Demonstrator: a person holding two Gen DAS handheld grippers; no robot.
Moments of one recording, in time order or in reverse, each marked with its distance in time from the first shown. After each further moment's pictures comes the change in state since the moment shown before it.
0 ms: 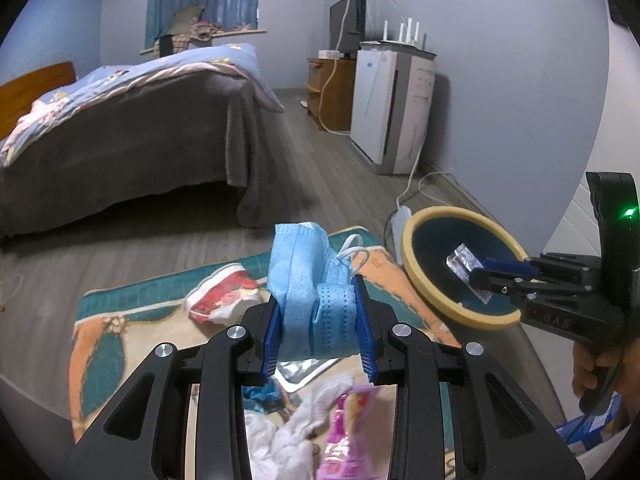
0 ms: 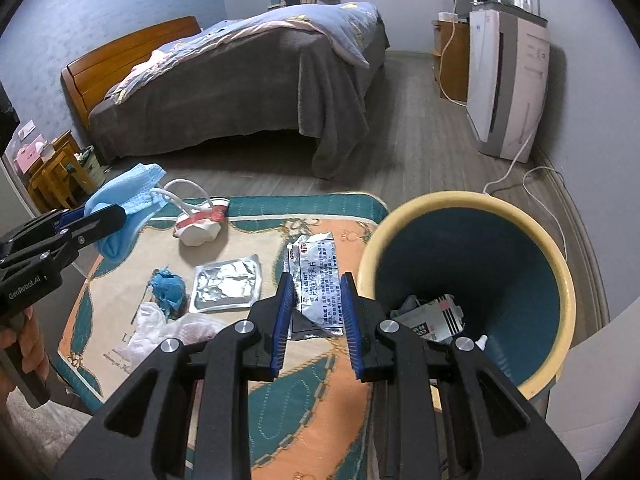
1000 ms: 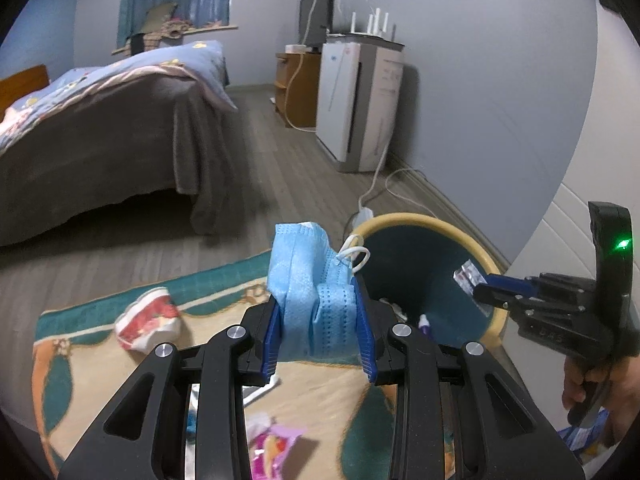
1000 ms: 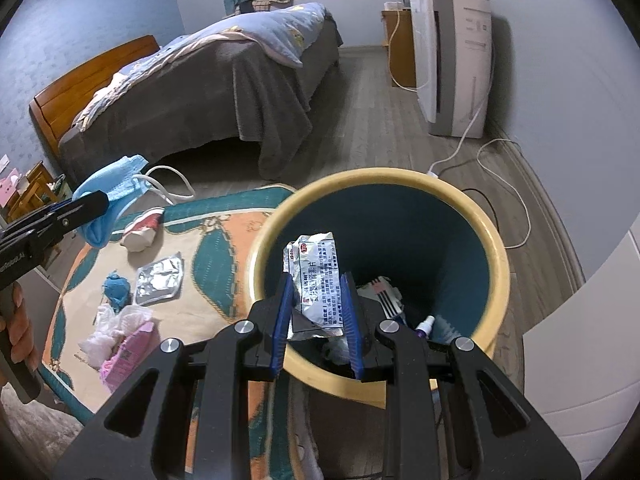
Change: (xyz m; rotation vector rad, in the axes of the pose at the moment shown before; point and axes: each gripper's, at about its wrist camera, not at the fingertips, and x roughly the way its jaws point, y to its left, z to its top) left arm 0.041 -0.065 0.025 0.031 0.020 -0.093; right arm -0.022 -0.094 -0.022 0.114 -0.011 -0.080
